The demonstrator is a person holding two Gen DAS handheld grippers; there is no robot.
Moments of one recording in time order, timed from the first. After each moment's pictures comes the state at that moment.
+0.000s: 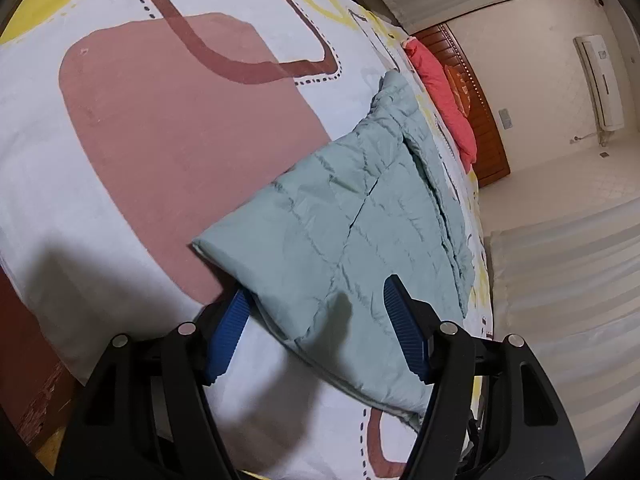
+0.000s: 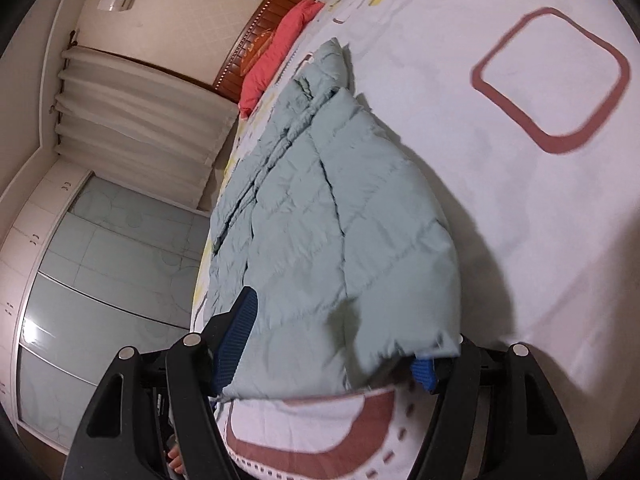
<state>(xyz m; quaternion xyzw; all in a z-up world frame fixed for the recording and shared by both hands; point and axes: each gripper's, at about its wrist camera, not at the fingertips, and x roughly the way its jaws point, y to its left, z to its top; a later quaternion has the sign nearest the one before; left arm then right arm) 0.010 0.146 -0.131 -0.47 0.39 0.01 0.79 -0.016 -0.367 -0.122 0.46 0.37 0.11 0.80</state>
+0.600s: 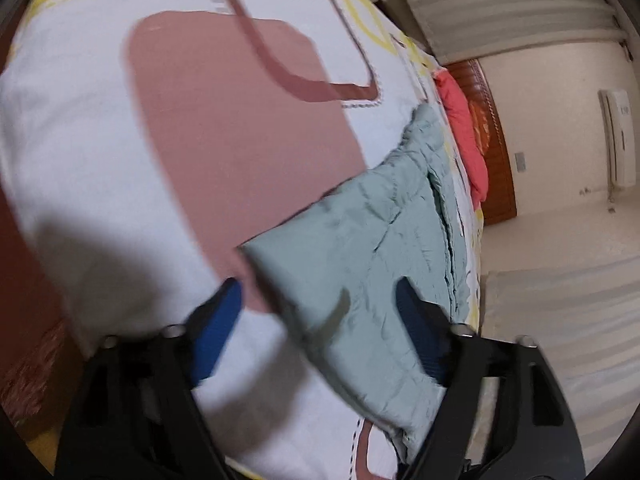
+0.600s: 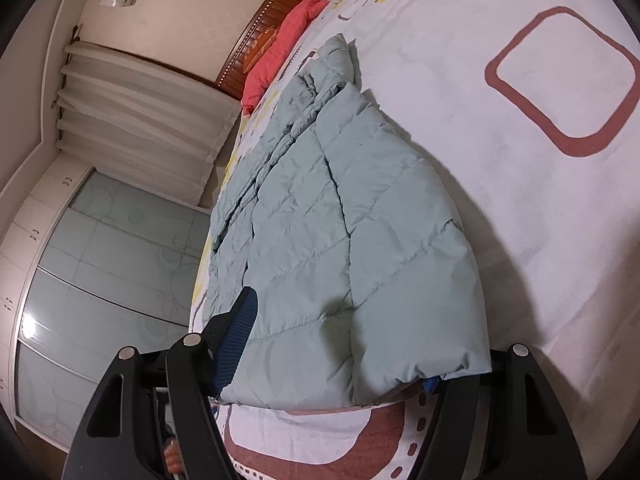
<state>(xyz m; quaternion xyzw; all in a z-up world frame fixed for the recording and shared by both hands) 0.000 0.165 -0.142 -0.53 0.38 0.06 0.76 -0.025 -0.366 -0.125 0.46 0.37 0.12 0.80</state>
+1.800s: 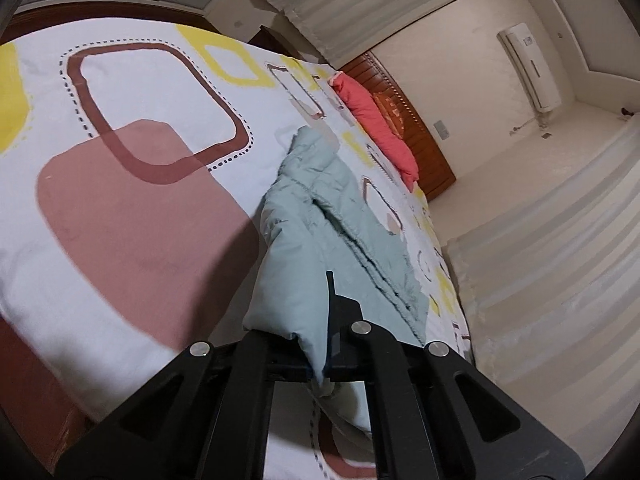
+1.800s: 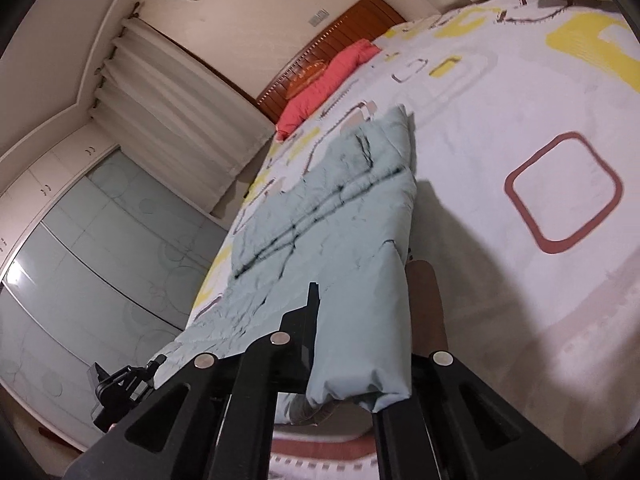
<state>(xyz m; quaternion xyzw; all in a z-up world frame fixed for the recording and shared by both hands) -0.009 0.147 -0.063 -0.42 0.29 -0.05 0.86 -0.074 -0.372 -0.053 0.38 0.29 0.13 0.87</state>
